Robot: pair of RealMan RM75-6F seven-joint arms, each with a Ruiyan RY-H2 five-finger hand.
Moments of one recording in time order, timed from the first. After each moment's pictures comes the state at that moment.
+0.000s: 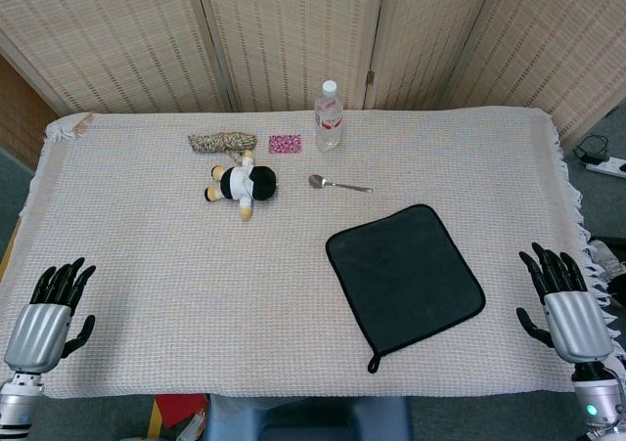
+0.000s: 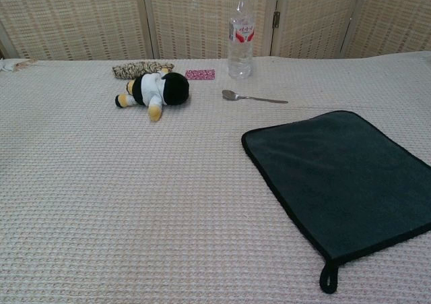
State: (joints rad) left arm -0.13 -1.18 -0.01 -1.55 1.55 1.47 0.12; right arm 0.08 -1.13 0.04 -1.61 -1.55 1.48 -0.09
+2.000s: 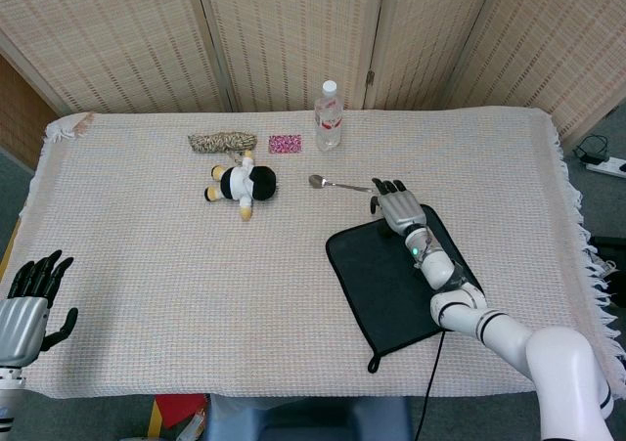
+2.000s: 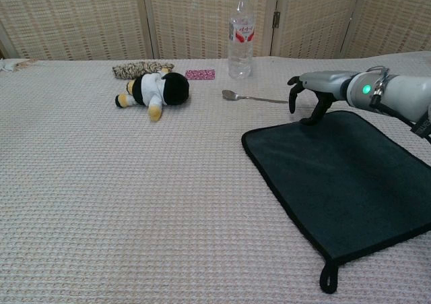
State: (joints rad) left arm -0.13 -1.13 -0.04 -1.54 1.50 1.46 0.00; right arm 0.93 -1.74 0.27 -0.79 -1.07 0.51 -0.14
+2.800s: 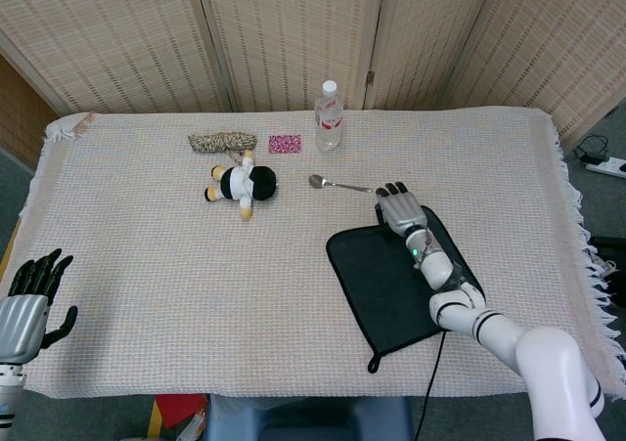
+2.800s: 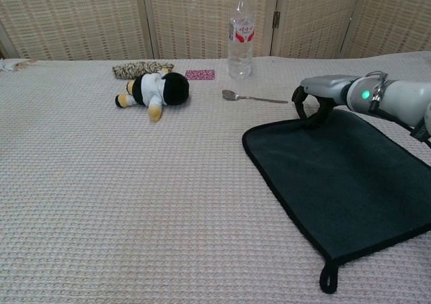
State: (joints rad) left arm -0.14 -1.14 -0.04 -1.53 1.49 1.44 -0.01; right arm 0.94 -1.76 0.23 -0.75 -1.08 0.52 -0.12
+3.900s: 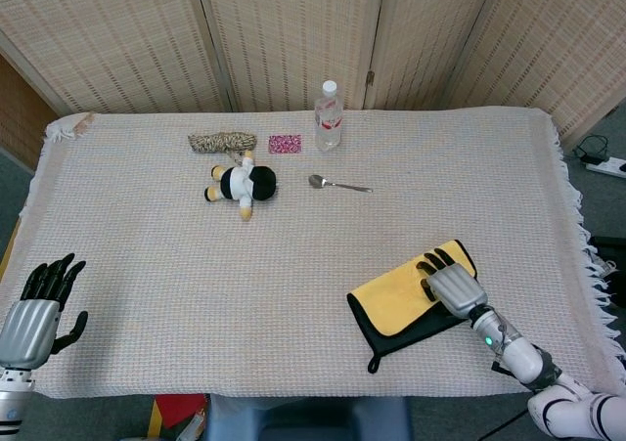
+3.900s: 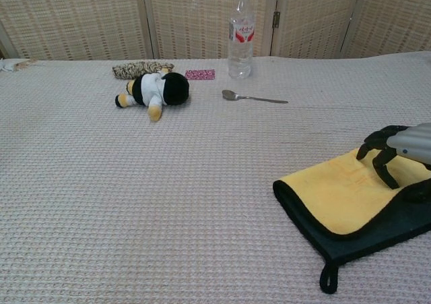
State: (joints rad) left arm -0.13 -1.15 -0.02 -1.56 1.53 1.46 0.02; right arm 0.56 -1.34 -0.09 -1.39 -1.43 0.92 -0.15
